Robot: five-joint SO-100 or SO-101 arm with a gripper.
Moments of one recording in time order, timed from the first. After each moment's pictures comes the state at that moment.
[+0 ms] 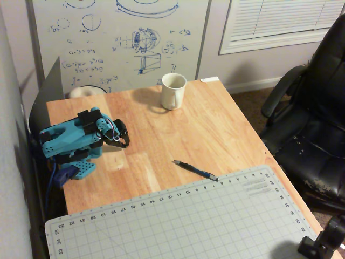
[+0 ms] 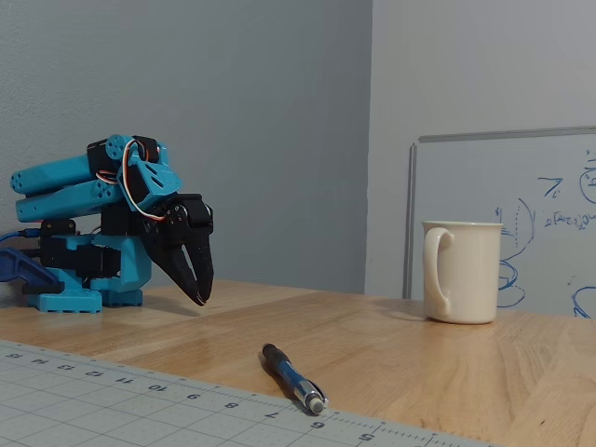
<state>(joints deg) -1.8 190.5 180.5 67.1 -1.3</state>
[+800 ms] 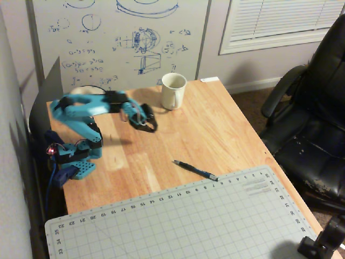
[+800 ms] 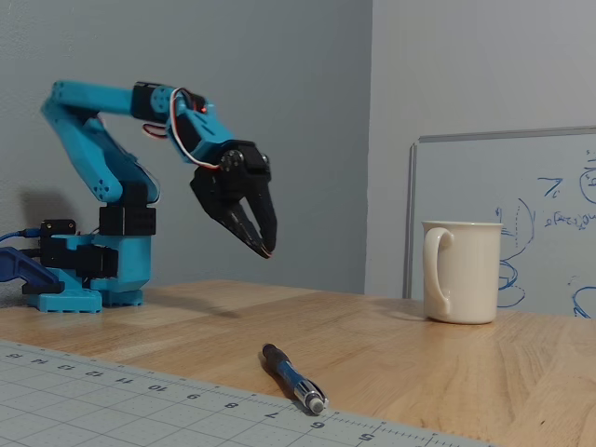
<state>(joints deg) 4.1 125.2 140.0 38.1 -1.1</state>
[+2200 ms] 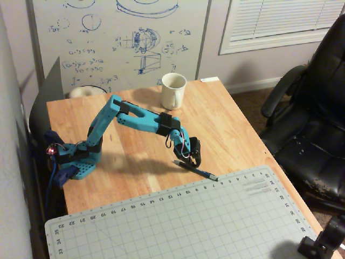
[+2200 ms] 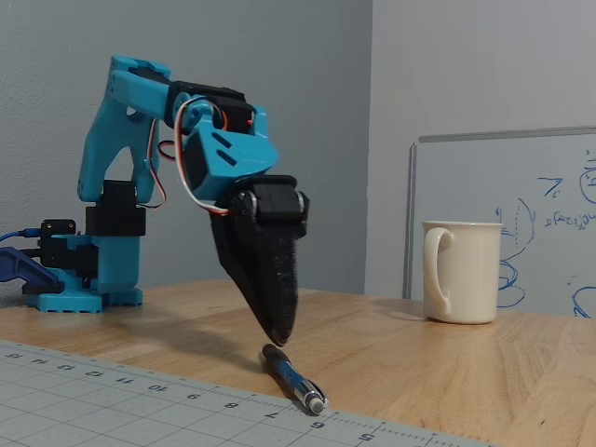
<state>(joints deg) 27.0 64.5 84.5 37.3 -1.1</state>
